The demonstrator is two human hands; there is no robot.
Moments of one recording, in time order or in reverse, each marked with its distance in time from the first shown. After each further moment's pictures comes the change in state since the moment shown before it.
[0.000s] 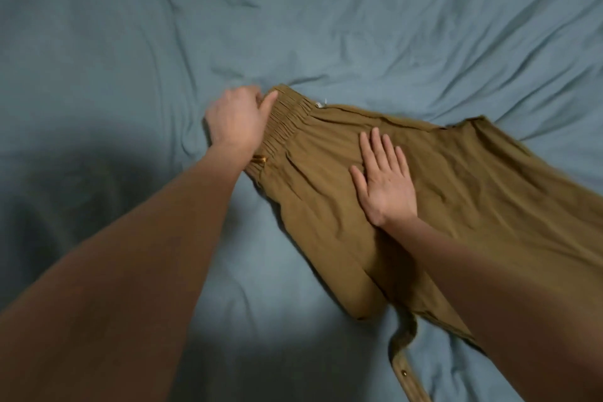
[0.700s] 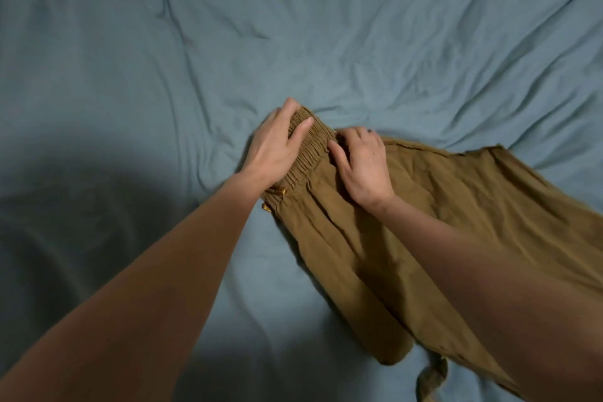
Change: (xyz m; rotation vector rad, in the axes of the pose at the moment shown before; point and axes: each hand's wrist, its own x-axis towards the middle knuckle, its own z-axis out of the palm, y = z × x) left_hand 0.010 0.003 0.006 -0.478 -0.219 0.309; right_hand 0.077 -0.066 -0.033 0.358 0.197 -0.033
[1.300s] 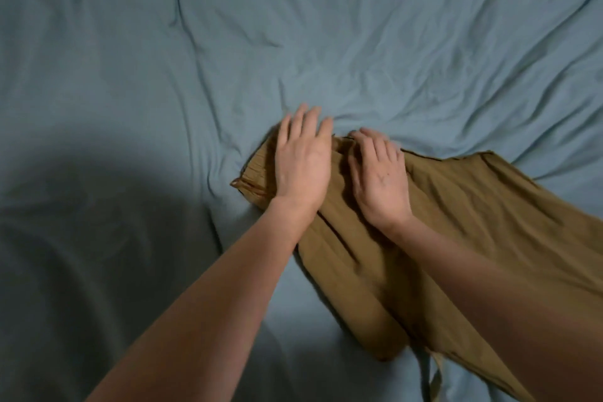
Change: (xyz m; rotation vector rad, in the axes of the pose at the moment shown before) left_hand -0.012 0.029 0.020 0.528 0.207 0.140; right_hand -0.018 0.003 -0.006 -0.232 0.111 -0.168
